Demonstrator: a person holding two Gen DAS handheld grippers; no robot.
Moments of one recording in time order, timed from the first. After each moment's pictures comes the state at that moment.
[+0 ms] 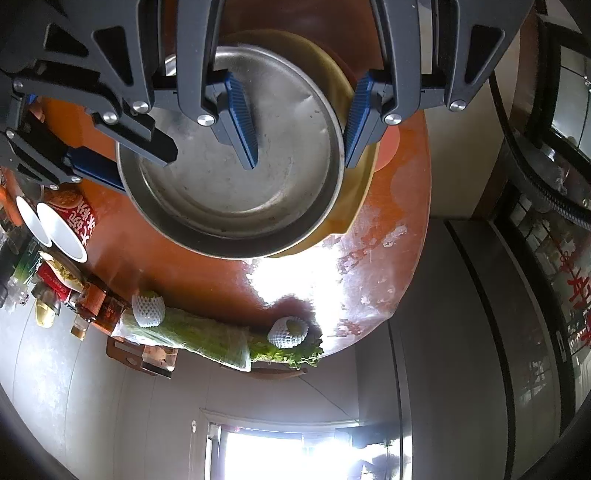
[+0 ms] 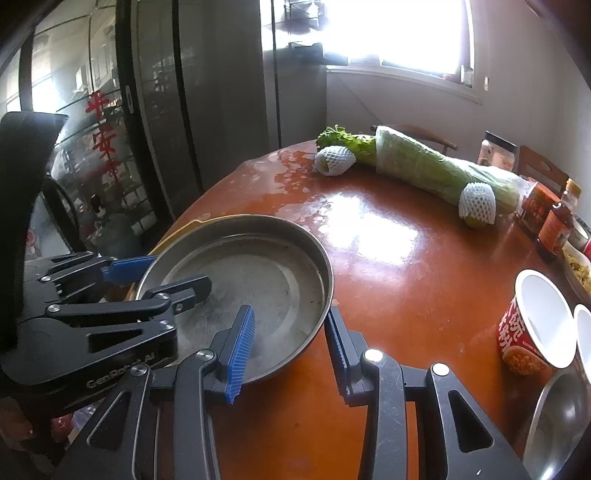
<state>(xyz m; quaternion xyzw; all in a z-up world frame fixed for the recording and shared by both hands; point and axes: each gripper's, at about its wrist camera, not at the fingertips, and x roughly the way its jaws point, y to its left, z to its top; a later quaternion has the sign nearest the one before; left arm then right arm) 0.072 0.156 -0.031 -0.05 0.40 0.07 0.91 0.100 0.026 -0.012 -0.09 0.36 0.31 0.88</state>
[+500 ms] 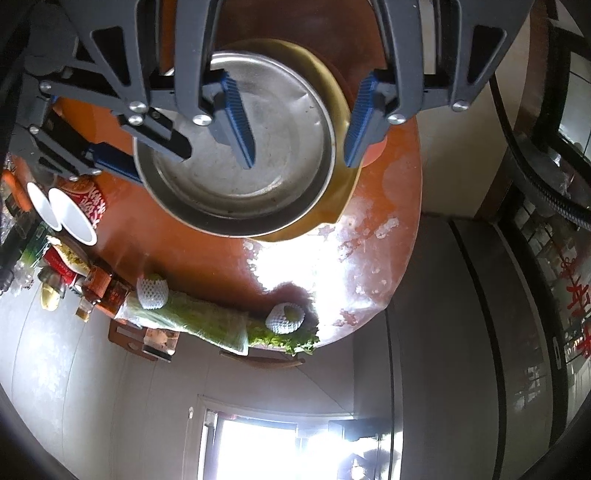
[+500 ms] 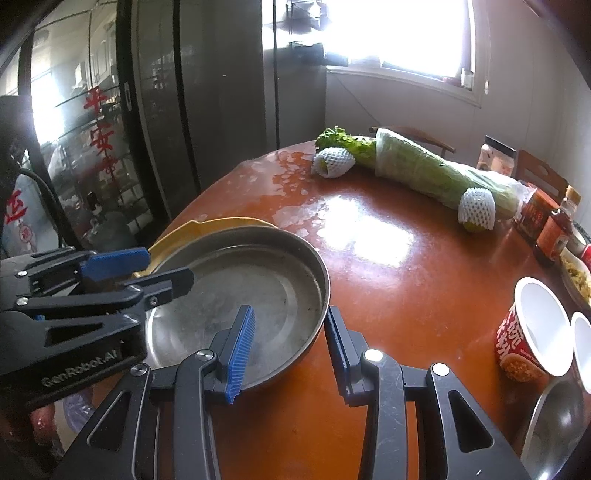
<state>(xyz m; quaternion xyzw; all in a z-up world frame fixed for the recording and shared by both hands) 0.062 0.164 -0.015 -0.07 0.38 0.07 0.92 0.100 0.033 -0.010 -0.10 0.36 0.30 0.88</state>
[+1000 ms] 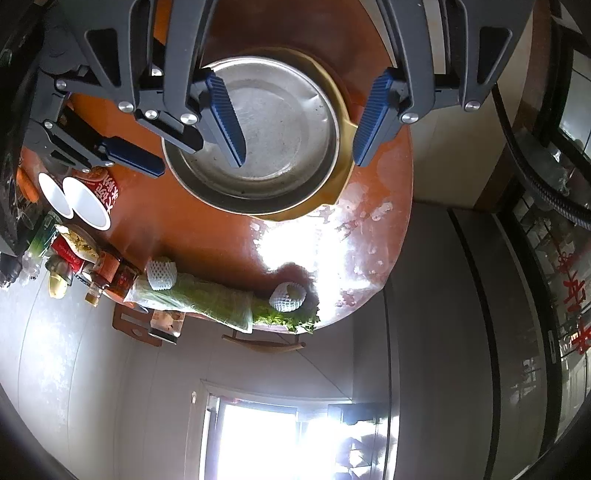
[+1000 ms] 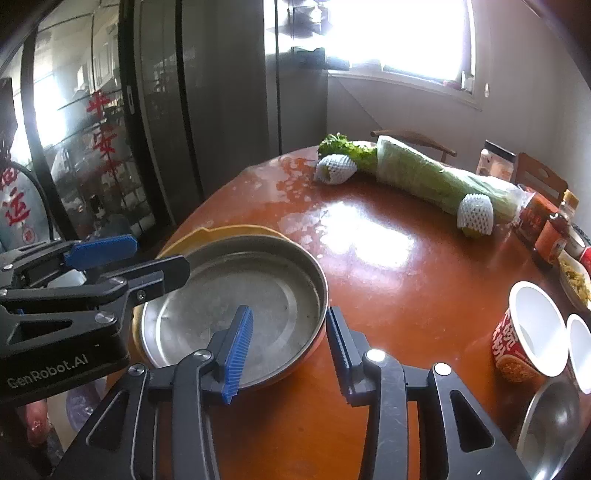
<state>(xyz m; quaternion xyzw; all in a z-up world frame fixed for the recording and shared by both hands) 0.048 0.161 0.007 -0.07 0.36 0.07 0.93 0.096 0.030 0.001 -0.09 0.35 0.31 0.88</state>
